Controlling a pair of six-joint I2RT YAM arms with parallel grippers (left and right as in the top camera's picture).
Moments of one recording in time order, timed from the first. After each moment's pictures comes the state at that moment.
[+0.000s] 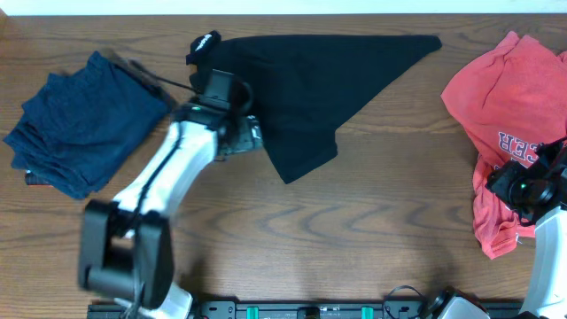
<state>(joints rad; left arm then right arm) -0.30 1.77 1.20 -0.69 0.00 -0.46 -0.58 1.23 0.87 -0.77 -0.19 0.19</state>
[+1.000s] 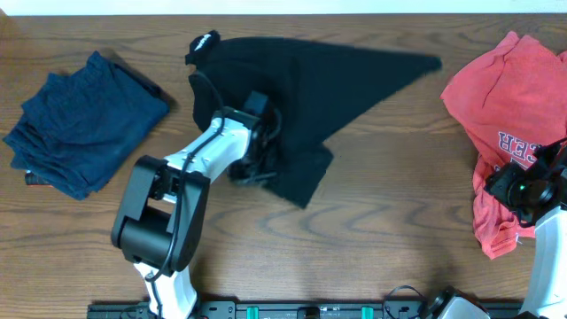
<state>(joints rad) -0.37 1.94 1.21 -0.93 0.20 -0.50 -0.57 1.23 0.87 -0.79 -0.19 0.18</state>
